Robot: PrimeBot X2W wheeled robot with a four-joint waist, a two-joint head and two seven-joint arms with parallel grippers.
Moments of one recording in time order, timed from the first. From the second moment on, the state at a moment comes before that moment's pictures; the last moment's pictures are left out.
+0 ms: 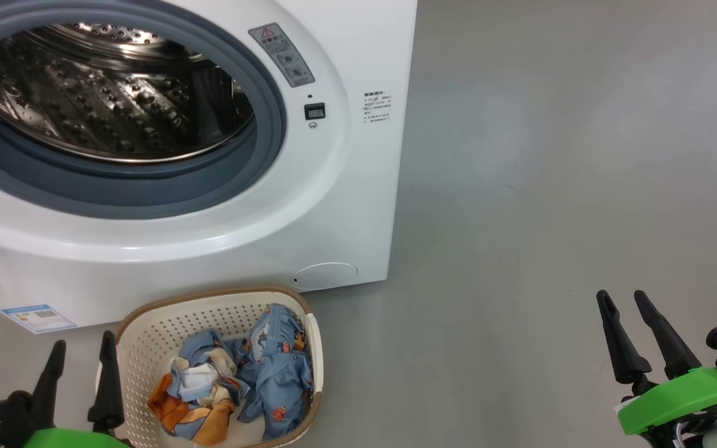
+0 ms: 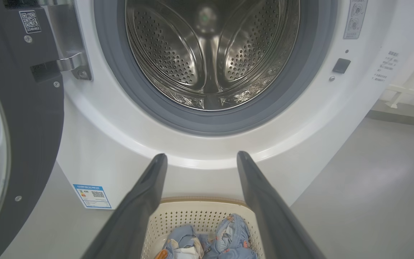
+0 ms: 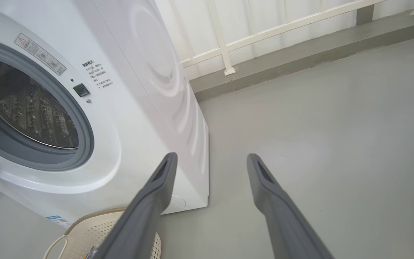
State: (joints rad) left arm -0.04 0.16 0.04 0.24 -0.39 -0.13 -0.26; right arm -0.11 -0.31 0.16 0.33 0.68 0.13 -0.25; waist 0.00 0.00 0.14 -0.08
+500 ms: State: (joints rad) left arm -0.05 0.11 0.03 0.32 -0.37 -0.13 -0.26; right arm -0.12 -0.31 0.16 0.33 0.68 0.13 -0.25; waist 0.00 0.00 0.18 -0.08
